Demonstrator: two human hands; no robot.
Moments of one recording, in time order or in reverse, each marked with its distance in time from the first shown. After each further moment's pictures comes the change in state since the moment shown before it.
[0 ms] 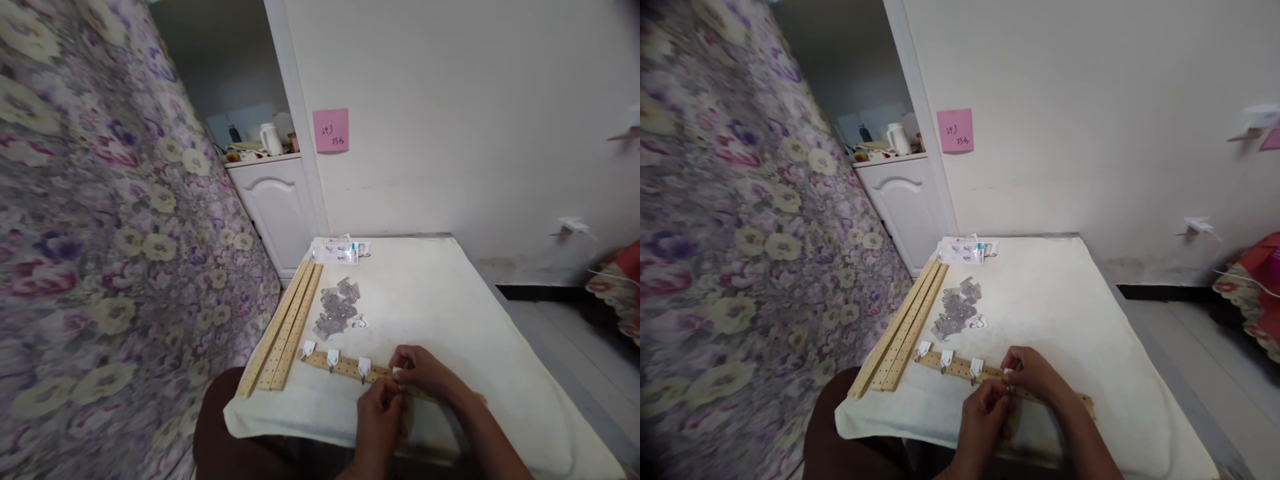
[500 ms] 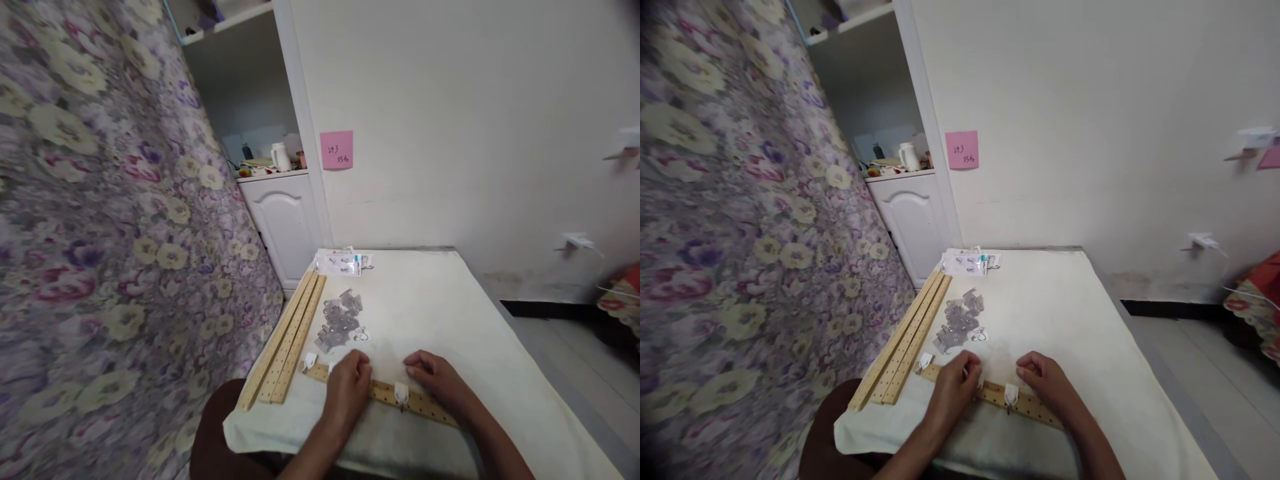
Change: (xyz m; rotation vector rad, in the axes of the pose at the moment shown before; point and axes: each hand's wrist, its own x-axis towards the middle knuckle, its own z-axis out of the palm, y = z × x) left_hand 0.034 0.061 -0.055 0.869 0.078 0.288; right_hand -0.011 0.002 -0.014 0.083 0.210 -0.029
